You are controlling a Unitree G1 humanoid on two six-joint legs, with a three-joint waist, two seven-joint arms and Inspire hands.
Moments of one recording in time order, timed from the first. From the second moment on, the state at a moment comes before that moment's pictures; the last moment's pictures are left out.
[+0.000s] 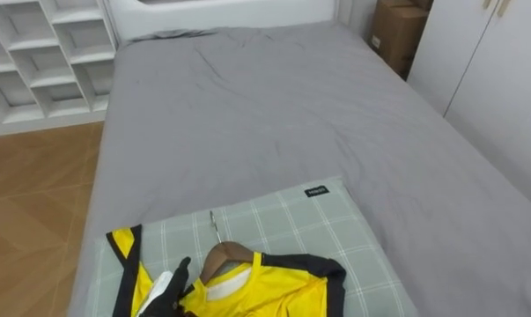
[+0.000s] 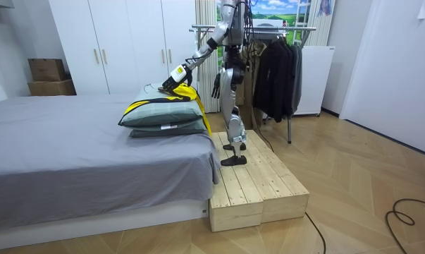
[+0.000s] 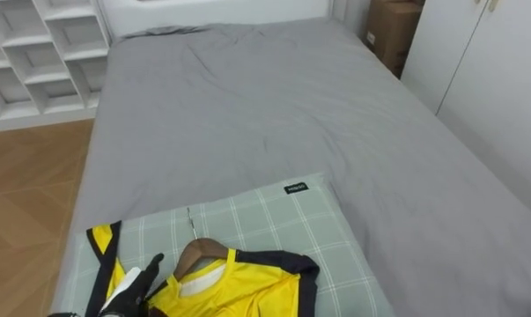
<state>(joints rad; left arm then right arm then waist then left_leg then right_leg) -0.32 0.17 -0.16 0.97 0.33 -0.04 0.12 -0.05 -0.21 0.17 1.31 0.23 -0.02 0.15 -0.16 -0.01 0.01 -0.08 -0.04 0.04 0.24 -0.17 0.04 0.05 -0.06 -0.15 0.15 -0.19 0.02</state>
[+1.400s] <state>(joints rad) -0.52 0.22 -0.18 1.20 0.40 0.02 -0.03 -0.19 -0.22 0.27 1.36 0.23 0.04 0.16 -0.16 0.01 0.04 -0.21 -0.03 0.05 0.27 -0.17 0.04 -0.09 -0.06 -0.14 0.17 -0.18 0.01</state>
